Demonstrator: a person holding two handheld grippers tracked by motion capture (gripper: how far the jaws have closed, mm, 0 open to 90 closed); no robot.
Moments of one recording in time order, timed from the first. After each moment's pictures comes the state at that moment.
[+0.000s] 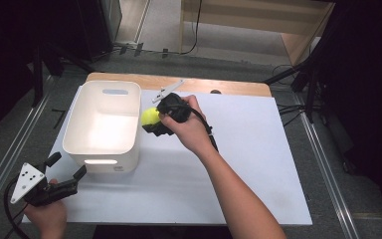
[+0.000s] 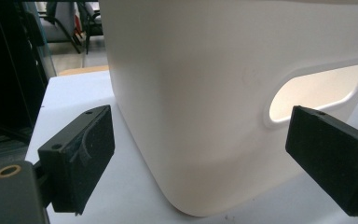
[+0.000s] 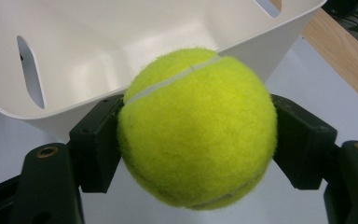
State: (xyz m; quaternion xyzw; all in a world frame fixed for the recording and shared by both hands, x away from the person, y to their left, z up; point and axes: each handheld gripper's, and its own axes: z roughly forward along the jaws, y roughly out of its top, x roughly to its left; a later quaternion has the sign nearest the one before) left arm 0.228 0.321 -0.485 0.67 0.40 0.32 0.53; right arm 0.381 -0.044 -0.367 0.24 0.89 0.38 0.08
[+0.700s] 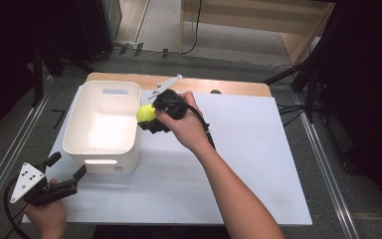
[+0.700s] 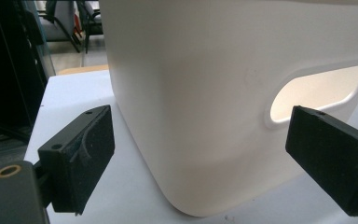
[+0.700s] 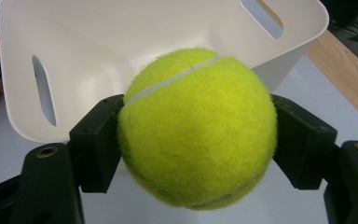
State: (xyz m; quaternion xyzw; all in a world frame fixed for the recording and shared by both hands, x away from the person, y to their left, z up) left arm 0.229 0.321 -0.485 0.67 0.40 0.32 0.53; right arm 0.381 -0.035 -0.355 0.22 0.89 0.39 0.08
